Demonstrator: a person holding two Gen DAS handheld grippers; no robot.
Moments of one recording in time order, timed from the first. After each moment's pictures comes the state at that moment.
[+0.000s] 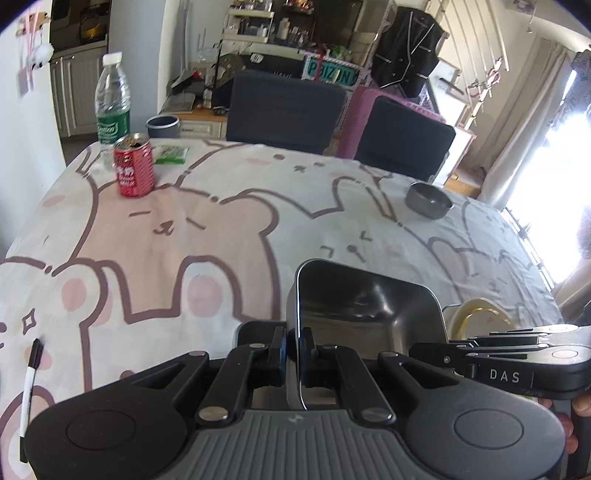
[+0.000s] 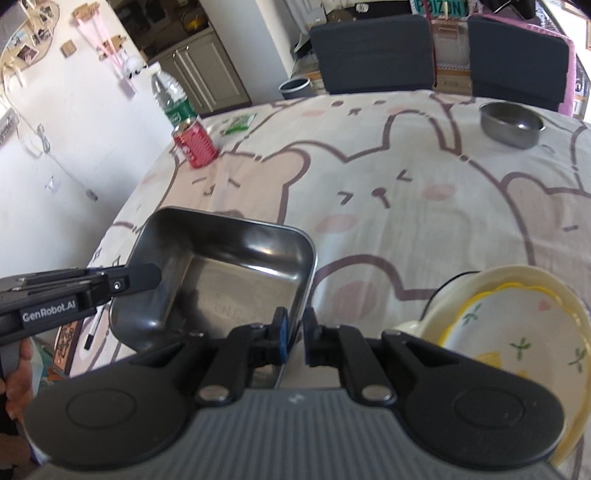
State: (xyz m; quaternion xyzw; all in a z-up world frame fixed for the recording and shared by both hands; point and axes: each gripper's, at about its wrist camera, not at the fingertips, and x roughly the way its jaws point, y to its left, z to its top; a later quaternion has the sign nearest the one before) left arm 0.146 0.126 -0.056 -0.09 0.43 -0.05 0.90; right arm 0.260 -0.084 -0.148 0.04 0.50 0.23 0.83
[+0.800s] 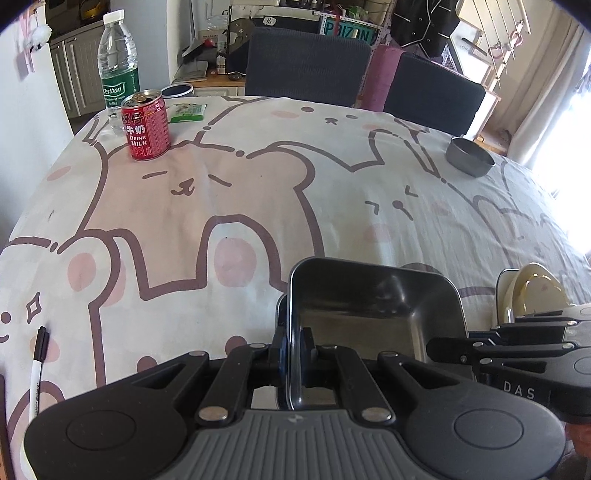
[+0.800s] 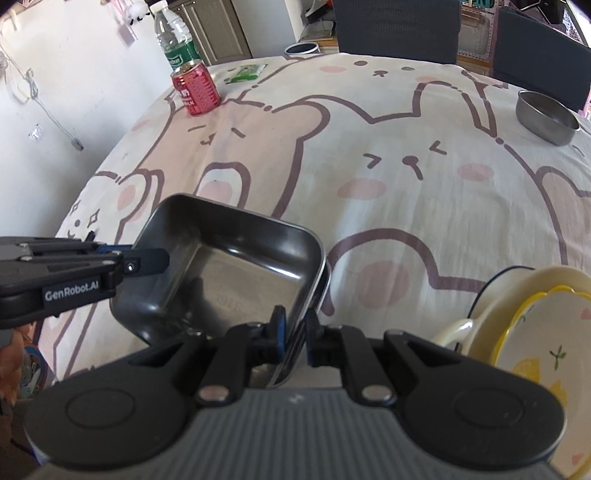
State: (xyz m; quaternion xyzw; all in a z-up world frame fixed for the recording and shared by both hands) left arm 0.171 0.135 -0.101 -0.06 0.49 -0.02 0.87; right arm 0.270 -0.040 -0.180 -0.03 0.53 0.23 0.81
